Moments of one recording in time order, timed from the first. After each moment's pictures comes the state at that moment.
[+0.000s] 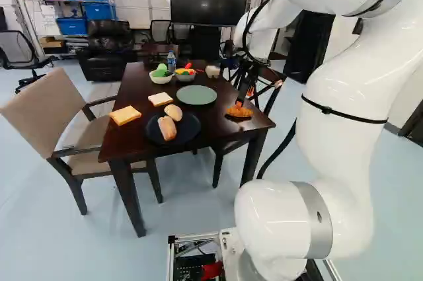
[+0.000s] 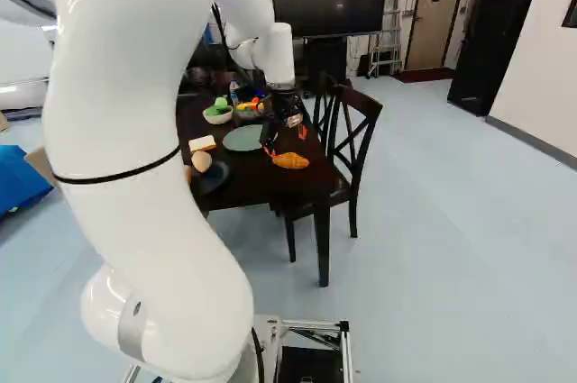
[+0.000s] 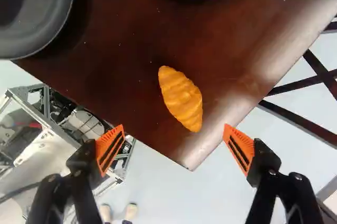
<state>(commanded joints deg) -9.9 -12.7 -64.6 2.9 -44.9 -66.0</state>
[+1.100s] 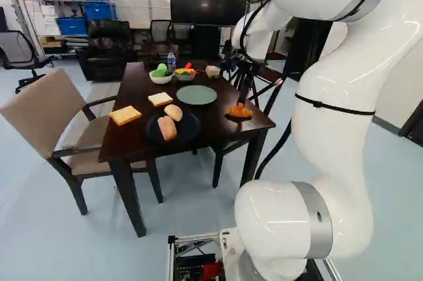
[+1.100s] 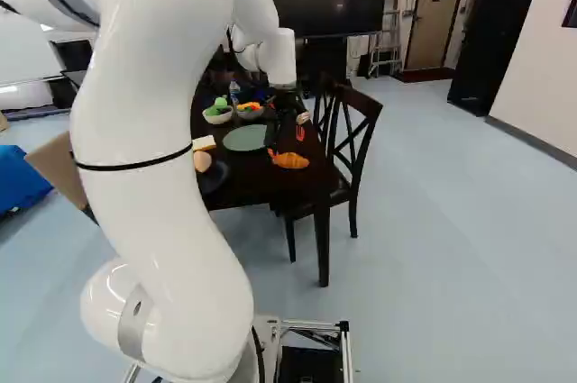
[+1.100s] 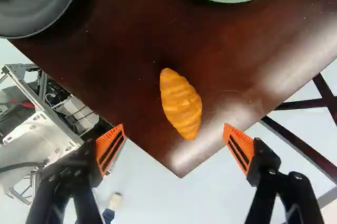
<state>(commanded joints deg) -9.5 -17.8 -68.6 2.9 -46.9 -70.5</state>
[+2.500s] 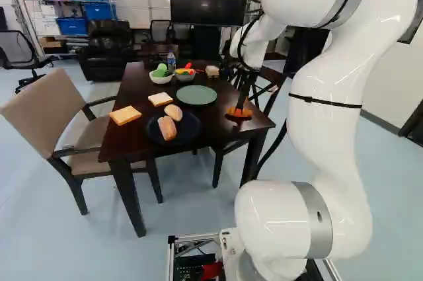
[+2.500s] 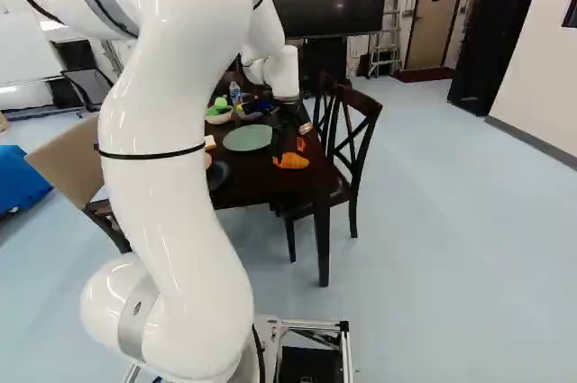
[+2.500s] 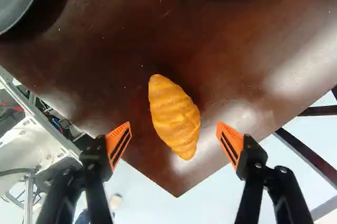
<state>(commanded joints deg) -9.5 -22.6 -69.7 2.9 -44.0 -70.5</state>
